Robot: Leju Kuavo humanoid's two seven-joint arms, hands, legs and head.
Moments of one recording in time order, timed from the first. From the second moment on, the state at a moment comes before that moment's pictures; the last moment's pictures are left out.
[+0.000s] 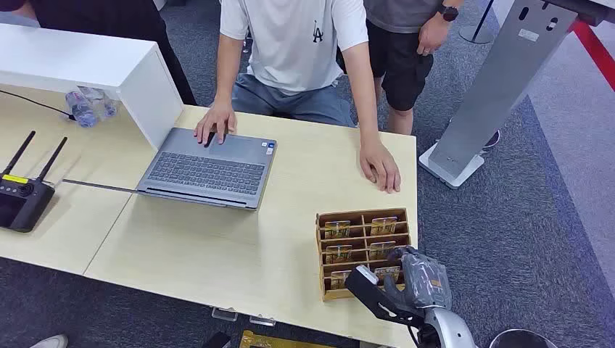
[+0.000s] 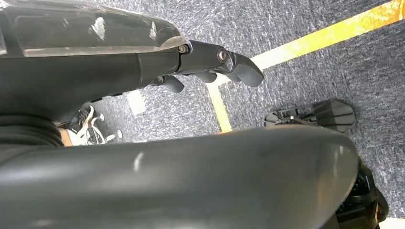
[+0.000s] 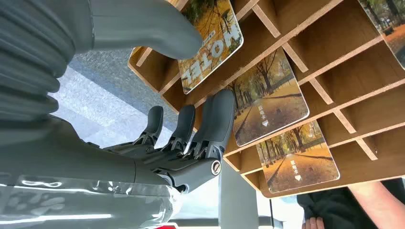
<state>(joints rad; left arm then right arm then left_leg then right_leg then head) -0.12 0.05 -1.32 -0.20 1.15 0.20 0.02 -0.10 -0.26 0.63 -1.63 0.94 -0.02 0.58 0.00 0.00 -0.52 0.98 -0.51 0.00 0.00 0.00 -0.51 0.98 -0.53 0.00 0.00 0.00</state>
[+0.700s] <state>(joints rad) -0.12 0.05 -1.32 -0.20 1.15 0.20 0.03 -0.10 -0.26 0.64 -1.66 0.95 -0.01 0.60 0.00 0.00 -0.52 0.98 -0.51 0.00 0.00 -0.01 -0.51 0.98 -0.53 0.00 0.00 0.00</state>
